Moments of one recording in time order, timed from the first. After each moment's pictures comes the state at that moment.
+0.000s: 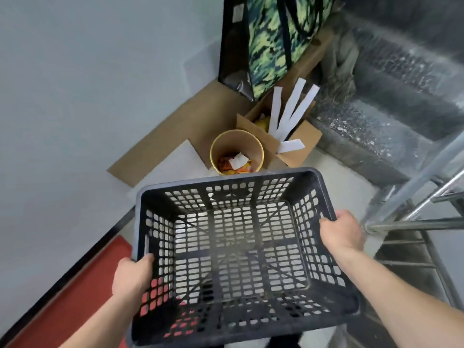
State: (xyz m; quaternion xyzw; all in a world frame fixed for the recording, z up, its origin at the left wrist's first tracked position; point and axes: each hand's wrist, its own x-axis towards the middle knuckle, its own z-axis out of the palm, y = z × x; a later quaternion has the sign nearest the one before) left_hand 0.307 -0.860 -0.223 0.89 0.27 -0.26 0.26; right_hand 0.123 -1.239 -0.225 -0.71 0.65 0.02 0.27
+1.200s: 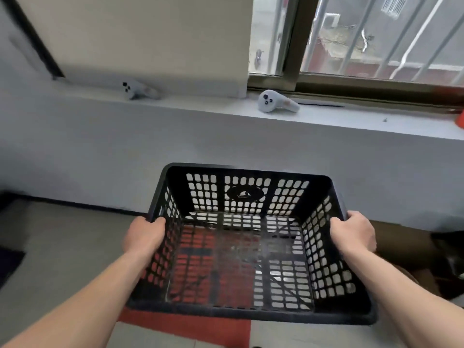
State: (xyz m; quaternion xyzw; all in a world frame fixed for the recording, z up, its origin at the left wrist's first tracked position) left_hand 0.166 -0.417 0.066 0.77 0.54 0.03 0.34; right_hand 0.336 -0.814 0.069 -0.94 0.19 0.01 0.27
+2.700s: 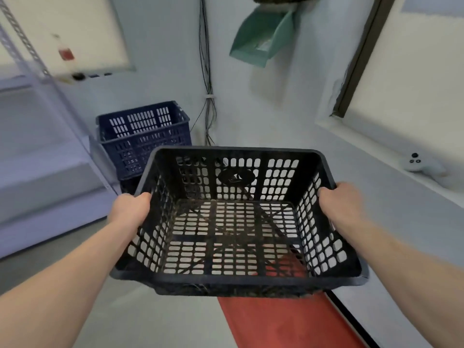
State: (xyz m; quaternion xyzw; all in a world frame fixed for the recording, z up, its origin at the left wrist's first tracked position) left_hand -0.216 -0.084 0.193 0.44 0.80 0.28 0.29; right_hand 0.200 -0.192 0.183 -0.87 -0.32 0.15 0.35
